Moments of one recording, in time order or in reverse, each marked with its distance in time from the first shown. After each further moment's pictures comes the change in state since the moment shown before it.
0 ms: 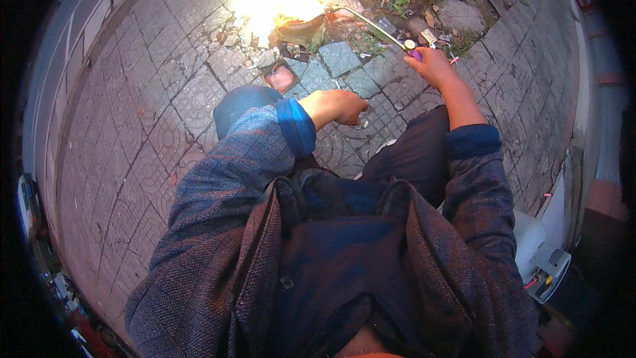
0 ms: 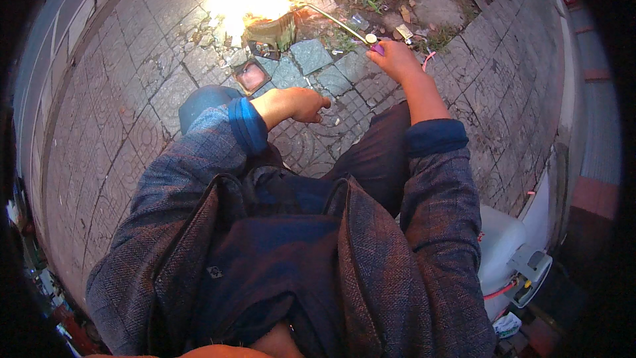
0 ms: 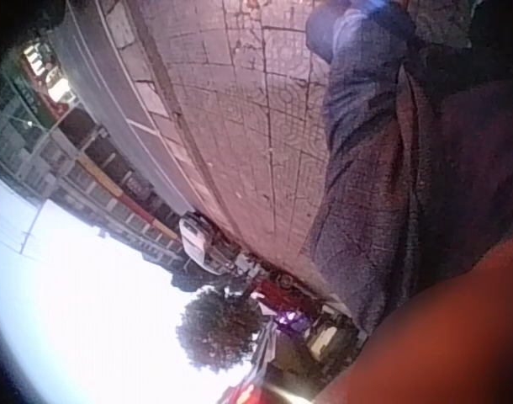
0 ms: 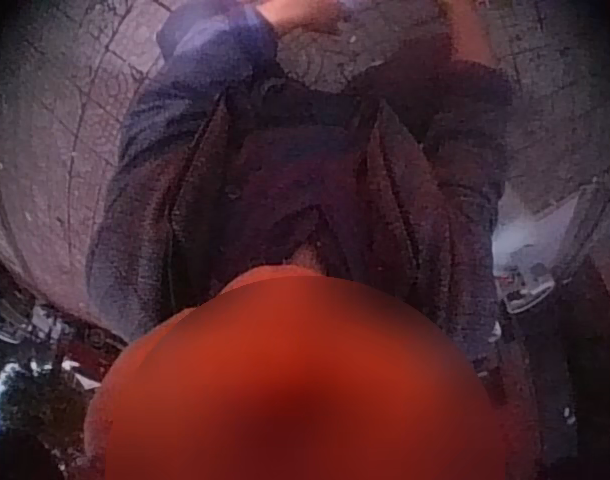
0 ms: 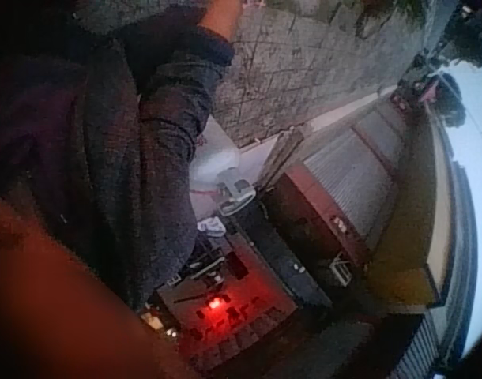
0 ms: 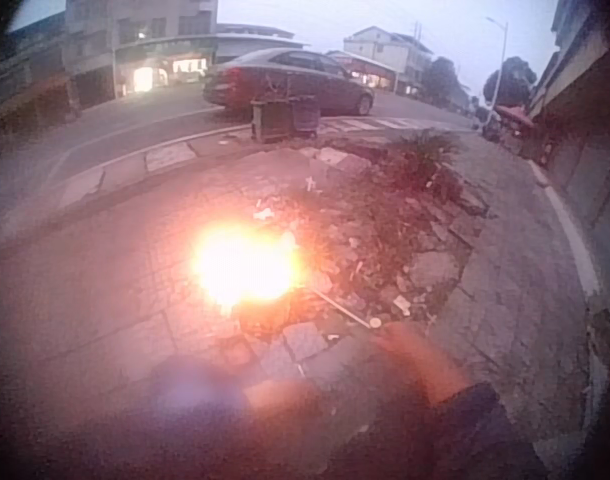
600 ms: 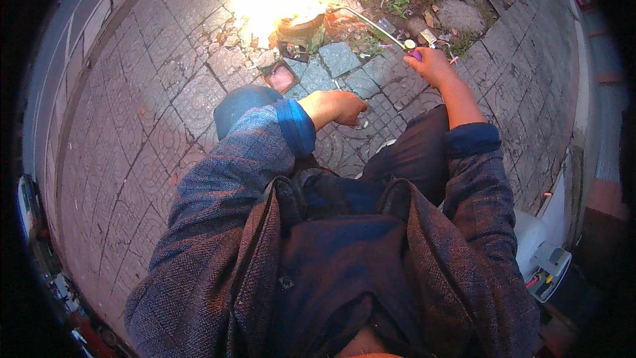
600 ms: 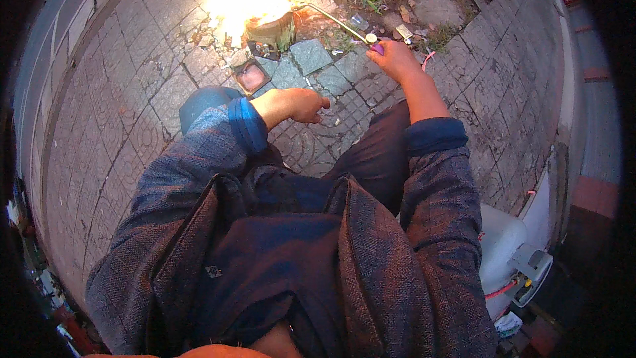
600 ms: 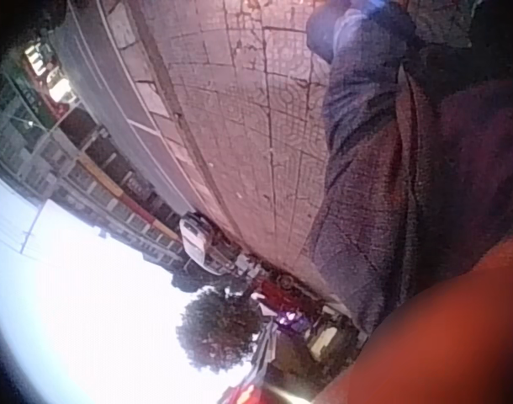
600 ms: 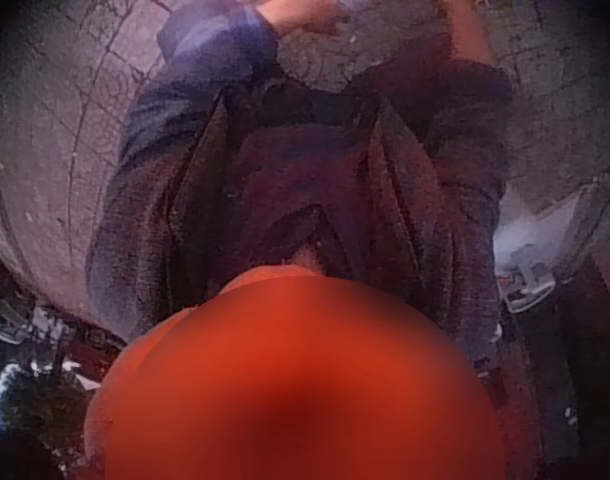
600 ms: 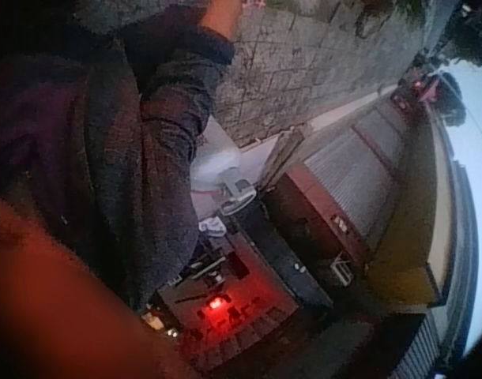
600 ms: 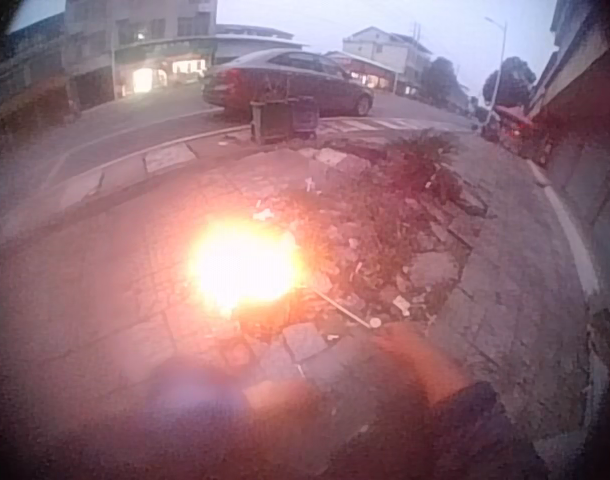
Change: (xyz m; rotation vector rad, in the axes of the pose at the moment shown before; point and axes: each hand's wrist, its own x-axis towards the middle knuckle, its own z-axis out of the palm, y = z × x) left_hand 0.001 -0.002 0.003 -0.001 -0.008 0.001; right_hand 0.002 0.004 0.002 -0.030 -0.004 0.002
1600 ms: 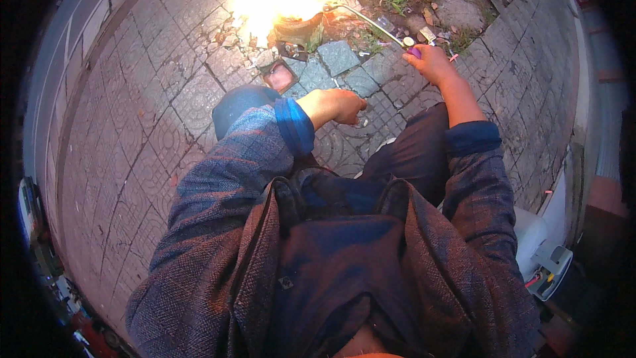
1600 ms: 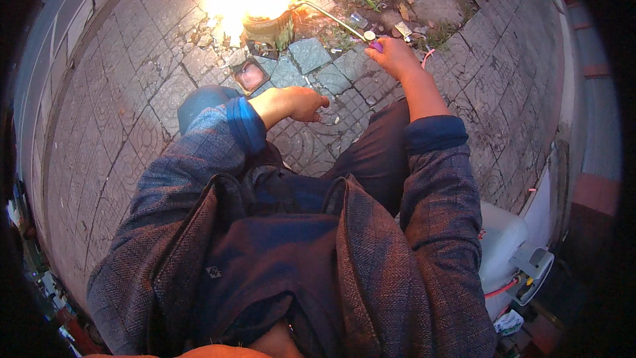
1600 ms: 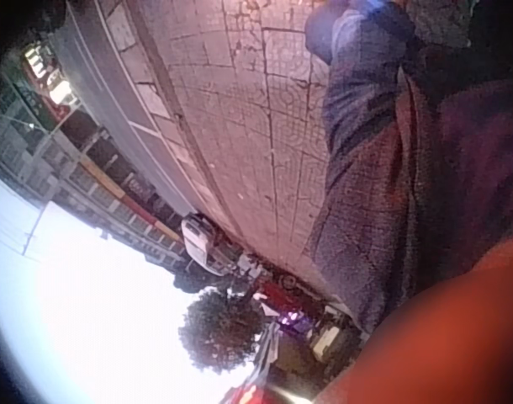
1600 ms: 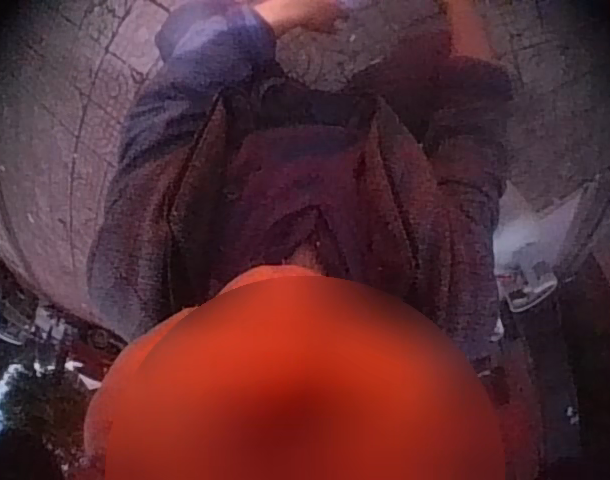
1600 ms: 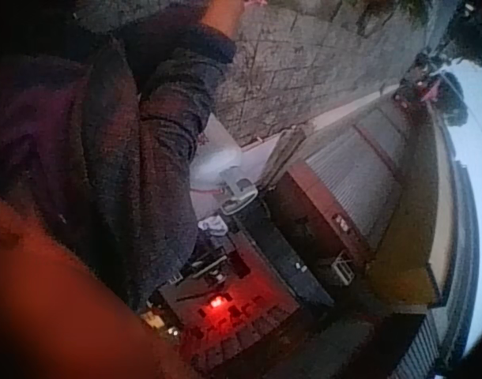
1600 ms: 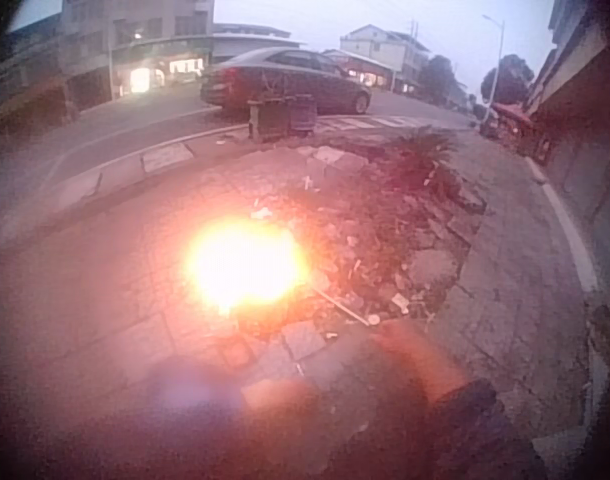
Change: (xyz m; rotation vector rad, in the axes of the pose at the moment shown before) left_hand -0.001 0.002 -0.002 0.011 -0.011 -0.002; right_hand -0.001 0.000 0.000 0.021 0.014 -0.008
